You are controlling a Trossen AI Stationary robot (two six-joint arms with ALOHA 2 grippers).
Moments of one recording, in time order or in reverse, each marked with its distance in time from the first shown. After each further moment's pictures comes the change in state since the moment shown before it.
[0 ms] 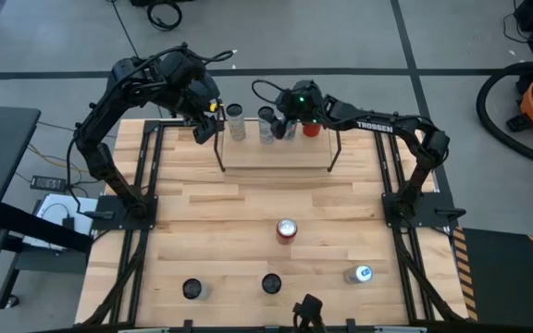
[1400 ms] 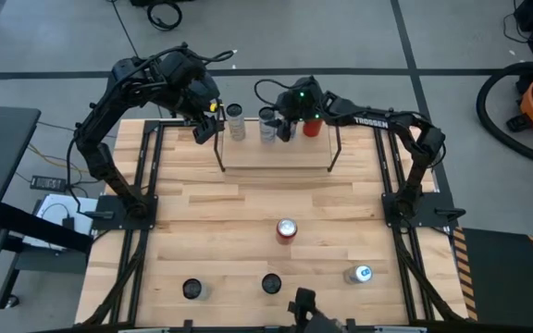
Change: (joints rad) left arm 0.000 0.000 0.000 0.000 0.000 0.010; right arm -0.070 0.050 0.000 -0.003 -0.243 -0.187
